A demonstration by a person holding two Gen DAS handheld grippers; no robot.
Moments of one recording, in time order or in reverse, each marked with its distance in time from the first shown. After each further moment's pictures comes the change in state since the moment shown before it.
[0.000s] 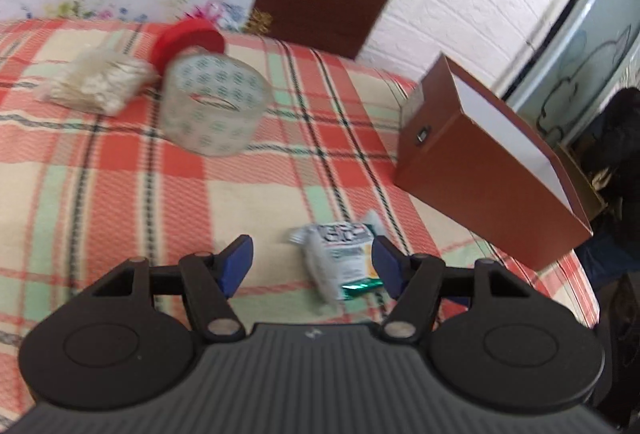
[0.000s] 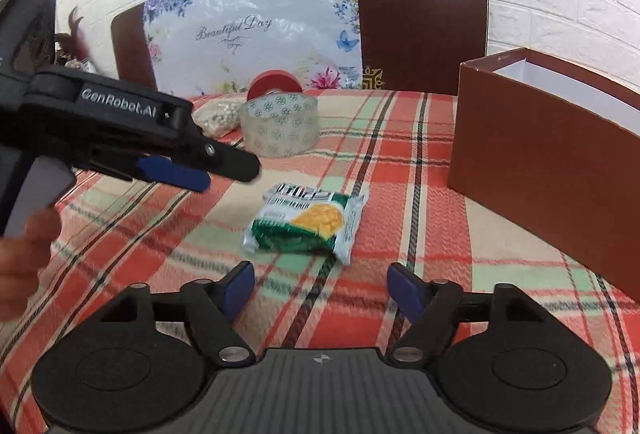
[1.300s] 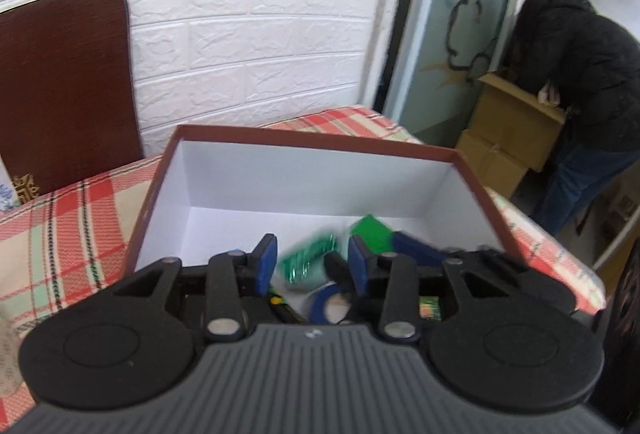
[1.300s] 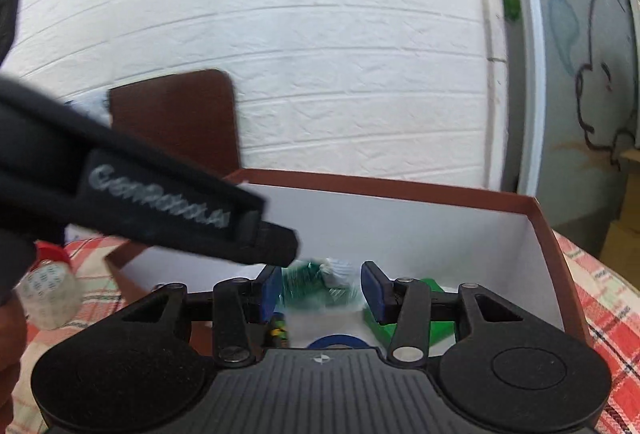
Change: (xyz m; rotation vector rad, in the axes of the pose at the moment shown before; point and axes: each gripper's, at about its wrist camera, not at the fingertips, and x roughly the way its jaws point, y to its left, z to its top) left arm 0.097 -0.215 0.071 0.441 -0.047 -0.078; right arm -0.041 -0.168 0.053 0.242 -0.278 -0.426
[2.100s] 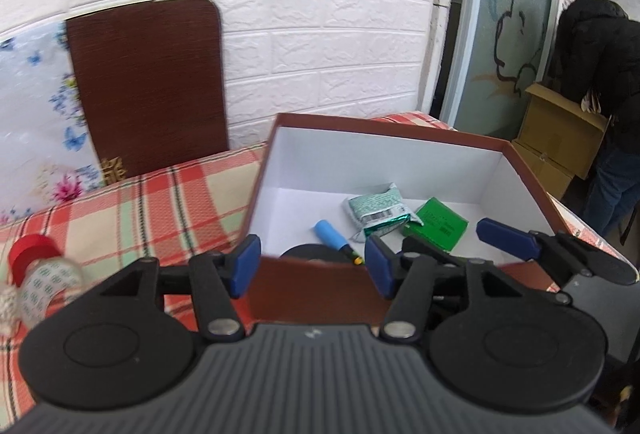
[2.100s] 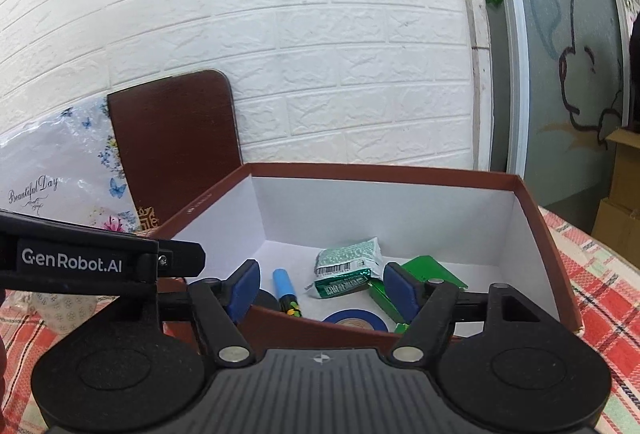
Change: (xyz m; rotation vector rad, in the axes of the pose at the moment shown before) left arm -0.059 0.026 -0.032 -0.026 -0.055 0.162; right arm -0.031 0.022 -0.005 0.033 0.008 -0.023
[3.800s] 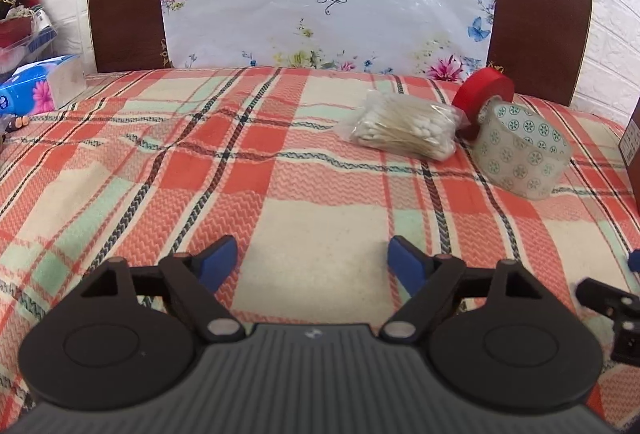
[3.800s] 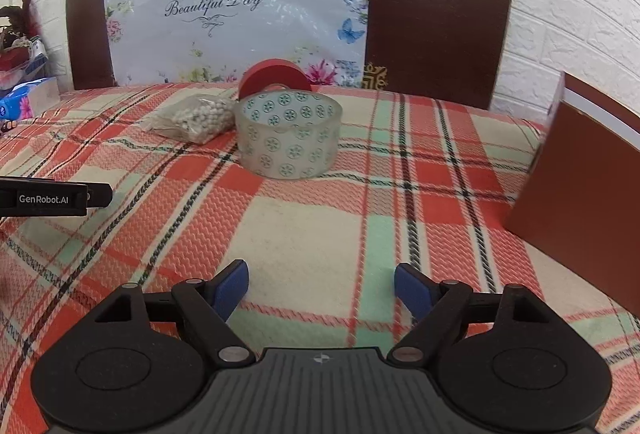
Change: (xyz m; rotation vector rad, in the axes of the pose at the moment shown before) left arm -0.075 0.259 -0.169 -0.333 0.026 0.527; right arm 0.016 0.218 -0.089 -0.330 0.271 0.260
